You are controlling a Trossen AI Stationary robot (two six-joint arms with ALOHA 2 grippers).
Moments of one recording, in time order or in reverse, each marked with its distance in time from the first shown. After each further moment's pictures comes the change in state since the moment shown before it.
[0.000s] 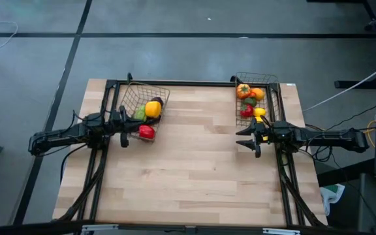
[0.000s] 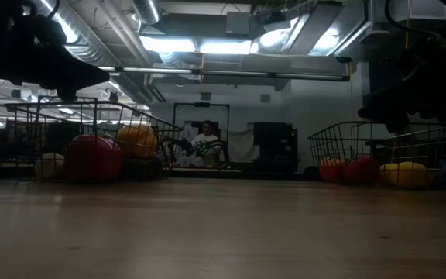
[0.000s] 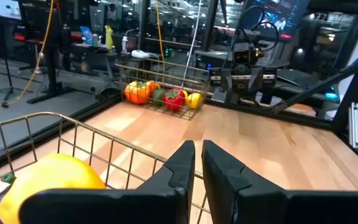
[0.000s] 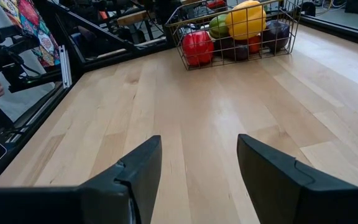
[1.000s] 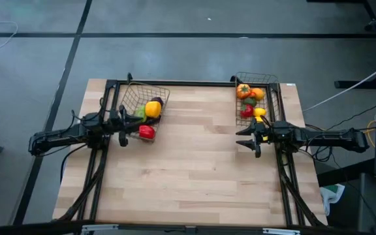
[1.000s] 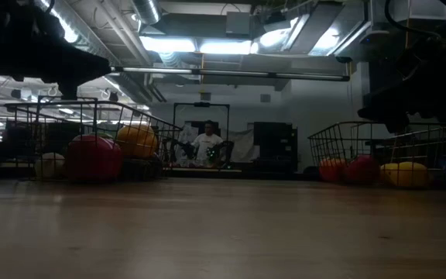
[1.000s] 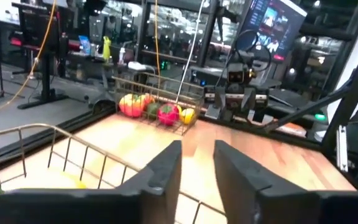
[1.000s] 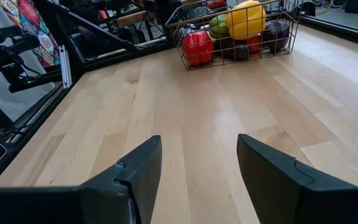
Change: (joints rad) left arm 0.003 -0.002 0.000 0.068 0.007 -0.052; right arm 0.000 0.000 0.000 0.000 0.000 0.000
